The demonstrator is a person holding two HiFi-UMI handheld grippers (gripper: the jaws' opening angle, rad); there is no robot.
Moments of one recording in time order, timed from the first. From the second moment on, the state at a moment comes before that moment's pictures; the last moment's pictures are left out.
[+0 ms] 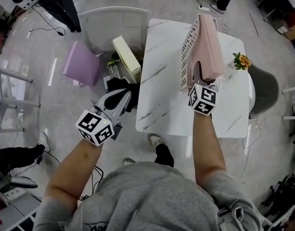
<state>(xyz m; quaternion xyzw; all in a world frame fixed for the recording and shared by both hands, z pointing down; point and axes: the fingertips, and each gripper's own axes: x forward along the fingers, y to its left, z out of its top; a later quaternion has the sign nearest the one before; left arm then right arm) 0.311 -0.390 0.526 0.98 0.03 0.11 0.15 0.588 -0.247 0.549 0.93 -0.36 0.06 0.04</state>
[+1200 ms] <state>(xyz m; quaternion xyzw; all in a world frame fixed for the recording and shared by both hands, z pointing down) 0.162 -0.429 0.405 0.99 -0.09 0.00 0.12 0.442 -0.303 0.320 0.84 -0.54 0.01 0.01</state>
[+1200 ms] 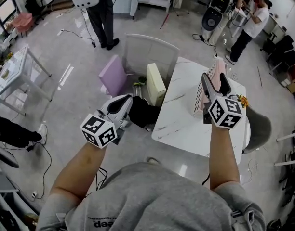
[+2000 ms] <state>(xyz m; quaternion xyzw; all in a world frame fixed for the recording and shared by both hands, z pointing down) -0.104 -0.471 0.335 0.94 -0.33 -0.02 0.08 0.125 -0.472 0.330 0.54 -0.84 0.05 0.03</state>
